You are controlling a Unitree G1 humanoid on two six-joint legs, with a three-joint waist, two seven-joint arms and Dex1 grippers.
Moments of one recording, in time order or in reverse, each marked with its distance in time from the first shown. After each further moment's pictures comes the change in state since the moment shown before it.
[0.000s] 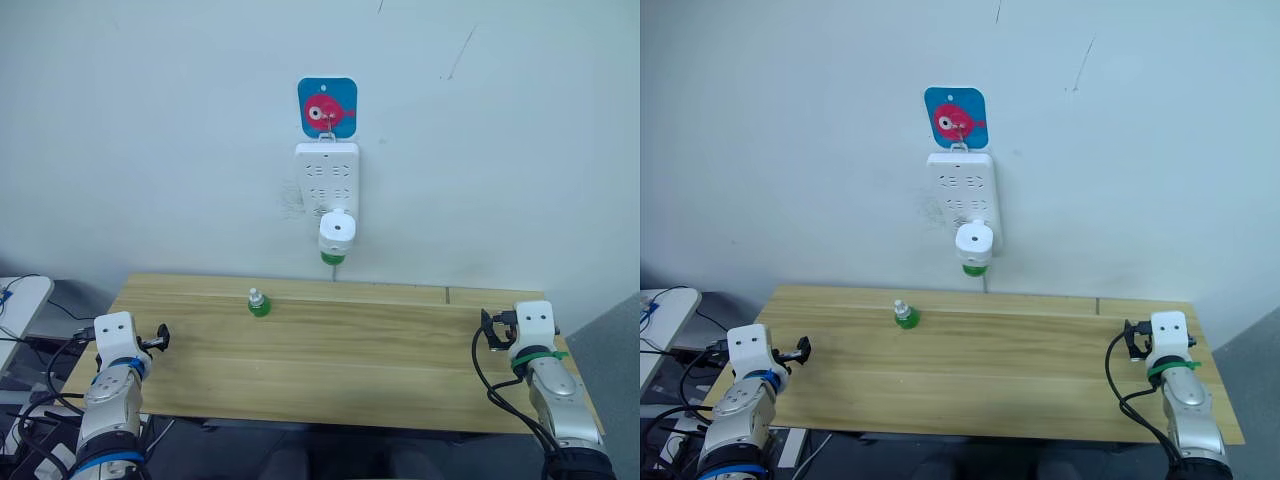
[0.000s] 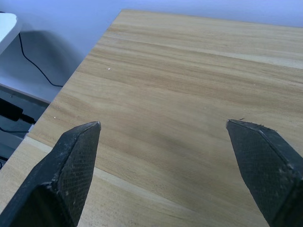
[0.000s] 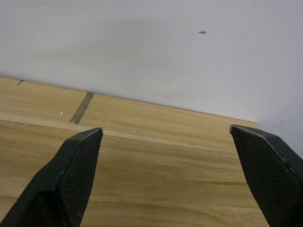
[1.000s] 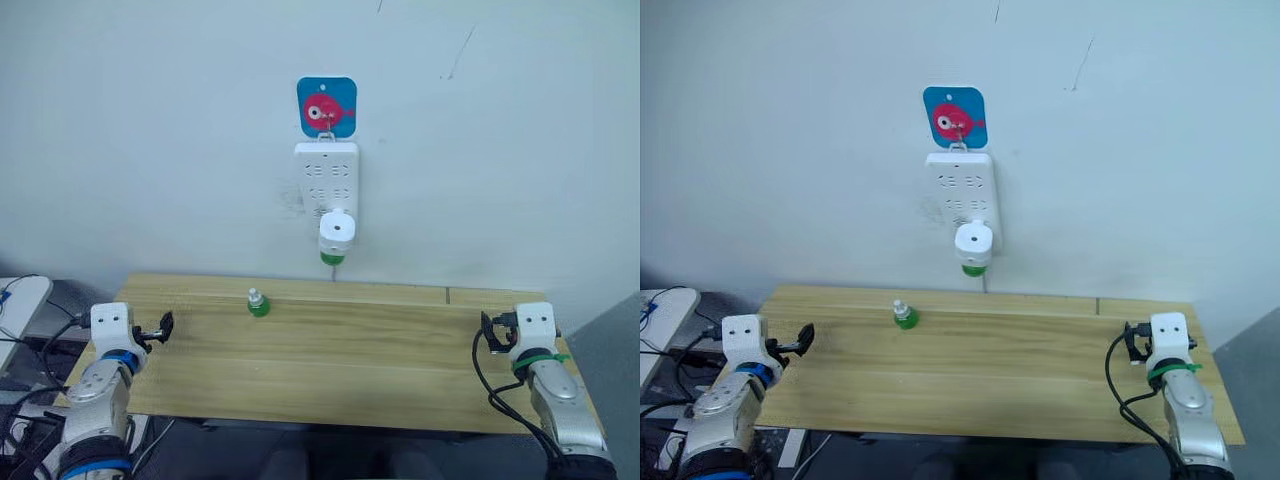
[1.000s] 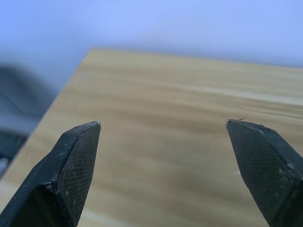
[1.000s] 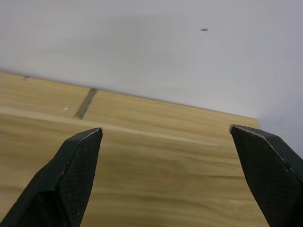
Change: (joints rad) left arm 0.092 0.089 -0.041 -0.254 -0.045 -0.009 -0.273; right arm 0.081 -0.007 0.008 -0.173 0.034 0.097 0.033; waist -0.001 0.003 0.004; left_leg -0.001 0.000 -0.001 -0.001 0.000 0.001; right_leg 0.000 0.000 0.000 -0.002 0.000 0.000
